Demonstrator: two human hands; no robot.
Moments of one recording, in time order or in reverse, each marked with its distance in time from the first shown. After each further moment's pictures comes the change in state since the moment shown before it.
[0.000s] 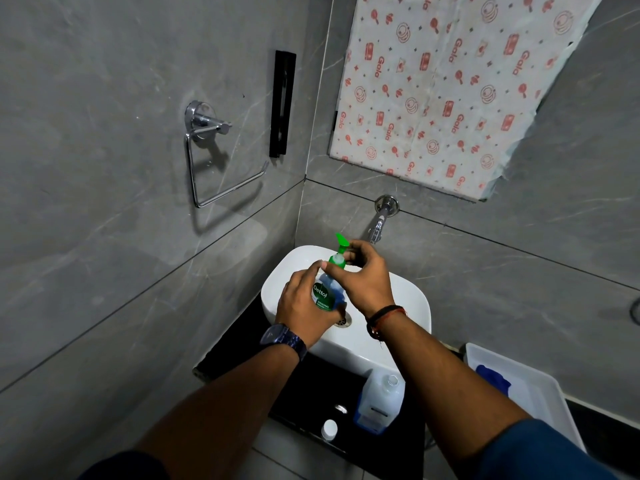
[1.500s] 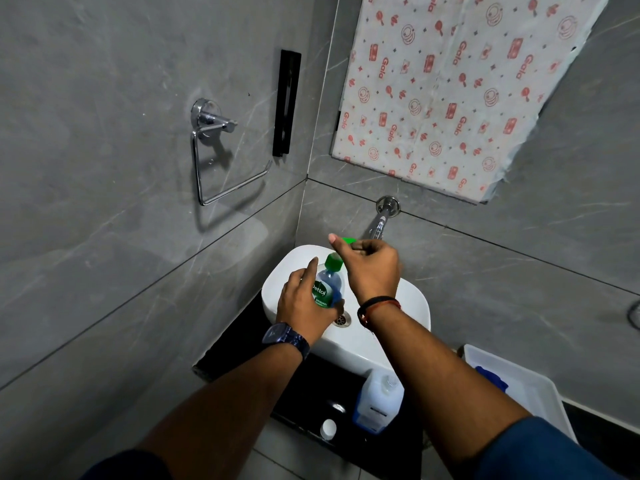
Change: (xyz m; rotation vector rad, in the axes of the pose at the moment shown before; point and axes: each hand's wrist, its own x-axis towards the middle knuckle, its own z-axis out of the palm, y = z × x) left_hand 0.002 -0.001 0.000 0.097 -0.048 -0.090; right_hand 0.001 -0.026 0.008 -0.122 0.287 0.115
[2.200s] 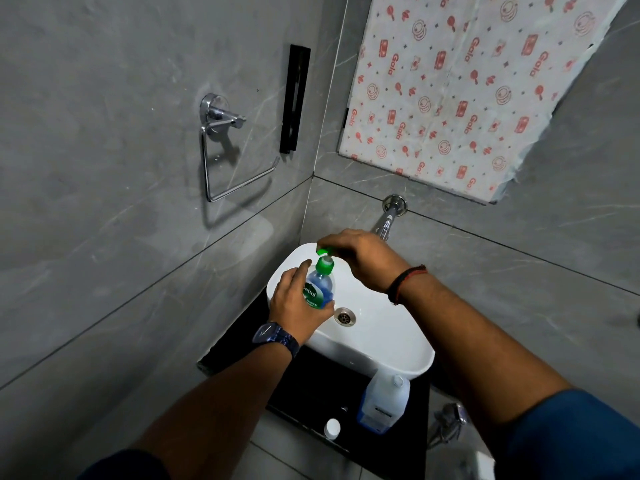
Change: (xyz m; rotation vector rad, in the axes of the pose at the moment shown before) left_hand 0.002 -0.028 -0.005 -0.038 0.092 0.029; right_hand 0.034 -0.017 -0.013 -0.656 -0.766 -0.824
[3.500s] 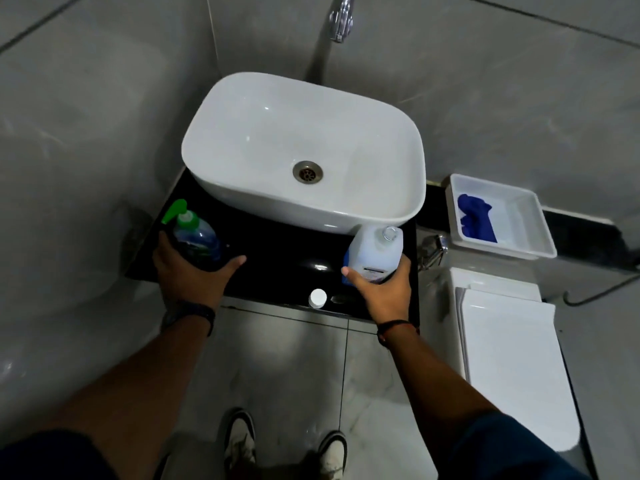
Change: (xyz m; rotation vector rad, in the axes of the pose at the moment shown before) left_hand -0.100 -0.200 0.049 0.080 -0.082 -0.411; right_hand -0.221 0.064 0.283 0.788 0.752 1.142
